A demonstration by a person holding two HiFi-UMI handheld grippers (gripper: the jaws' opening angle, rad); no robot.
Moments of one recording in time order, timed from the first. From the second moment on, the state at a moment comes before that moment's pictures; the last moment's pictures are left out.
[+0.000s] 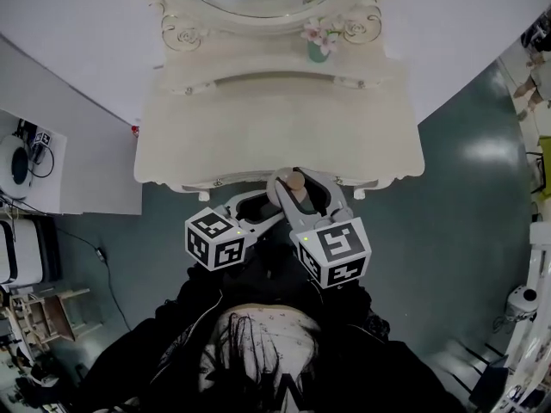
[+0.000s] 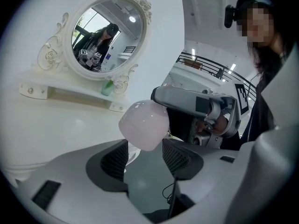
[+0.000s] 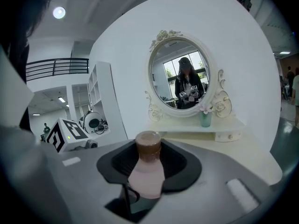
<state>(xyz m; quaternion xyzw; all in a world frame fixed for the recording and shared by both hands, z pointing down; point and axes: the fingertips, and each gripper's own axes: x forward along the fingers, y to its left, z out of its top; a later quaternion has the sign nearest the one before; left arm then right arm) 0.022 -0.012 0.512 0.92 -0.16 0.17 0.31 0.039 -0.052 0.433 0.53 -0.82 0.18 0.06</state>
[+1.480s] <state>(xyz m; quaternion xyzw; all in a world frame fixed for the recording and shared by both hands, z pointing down) -0.152 0.080 0.493 0.94 -0.09 0.15 0.29 -0.136 0.046 0.411 0.59 -0.79 0.15 0.08</state>
